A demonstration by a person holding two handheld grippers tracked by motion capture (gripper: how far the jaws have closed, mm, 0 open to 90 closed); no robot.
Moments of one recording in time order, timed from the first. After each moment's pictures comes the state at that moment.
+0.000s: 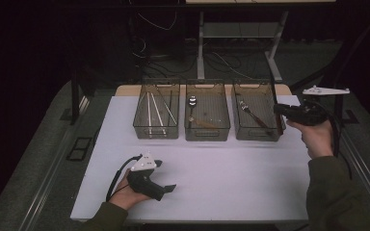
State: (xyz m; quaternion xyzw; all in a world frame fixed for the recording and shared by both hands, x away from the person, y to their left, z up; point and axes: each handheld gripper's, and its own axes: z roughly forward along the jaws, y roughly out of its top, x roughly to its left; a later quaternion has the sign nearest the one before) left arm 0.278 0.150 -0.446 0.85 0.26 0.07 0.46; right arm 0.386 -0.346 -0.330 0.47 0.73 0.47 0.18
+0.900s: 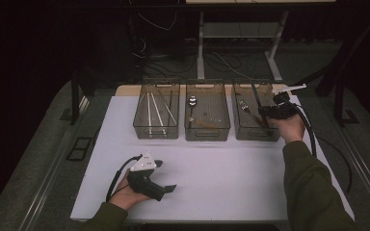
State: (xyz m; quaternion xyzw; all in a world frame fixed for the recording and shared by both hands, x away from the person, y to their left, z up) left arm 0.278 0.150 -0.445 0.85 0.25 0.07 0.46; right arm 0.456 -0.313 -0.387 0.51 0.77 0.35 0.17
